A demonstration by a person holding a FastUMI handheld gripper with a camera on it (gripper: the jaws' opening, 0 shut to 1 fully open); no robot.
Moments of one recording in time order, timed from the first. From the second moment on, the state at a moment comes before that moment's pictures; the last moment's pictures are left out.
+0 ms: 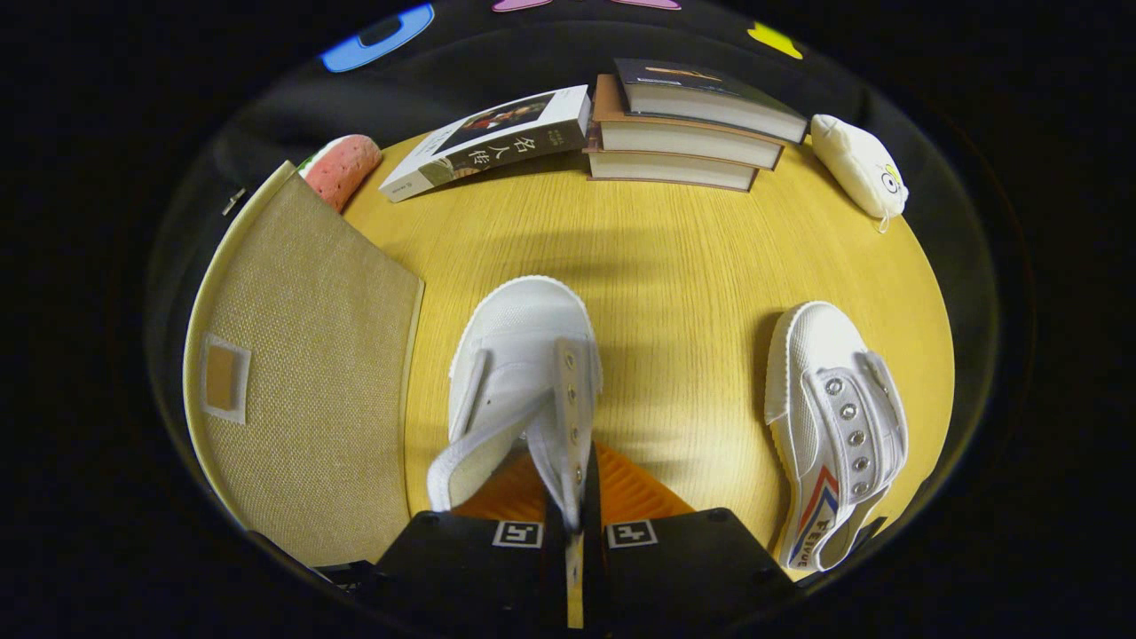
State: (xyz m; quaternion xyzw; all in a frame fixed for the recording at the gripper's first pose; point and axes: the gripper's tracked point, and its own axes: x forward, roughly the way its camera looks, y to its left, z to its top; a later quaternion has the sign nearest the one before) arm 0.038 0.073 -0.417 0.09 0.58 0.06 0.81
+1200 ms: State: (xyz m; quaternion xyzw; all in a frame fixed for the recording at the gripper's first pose) arm 0.011 0.099 -0.178 0.25 0.47 0.06 0.84
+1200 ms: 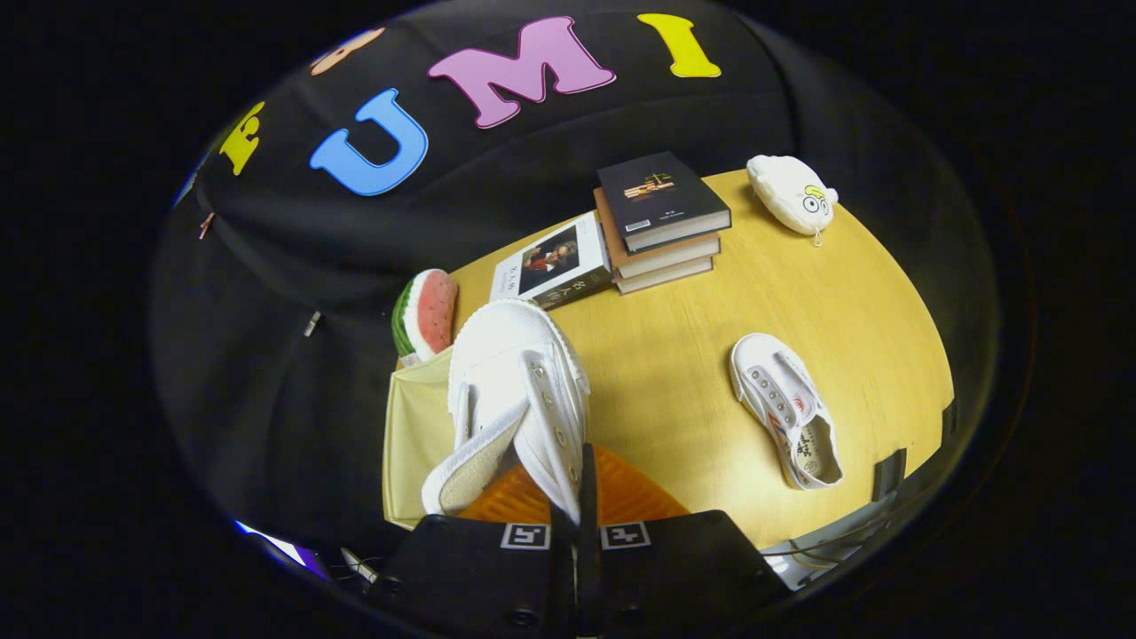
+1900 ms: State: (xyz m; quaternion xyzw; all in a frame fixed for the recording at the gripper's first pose) arm 0.048 0.217 -0.120 0.26 0.46 0.14 0.84
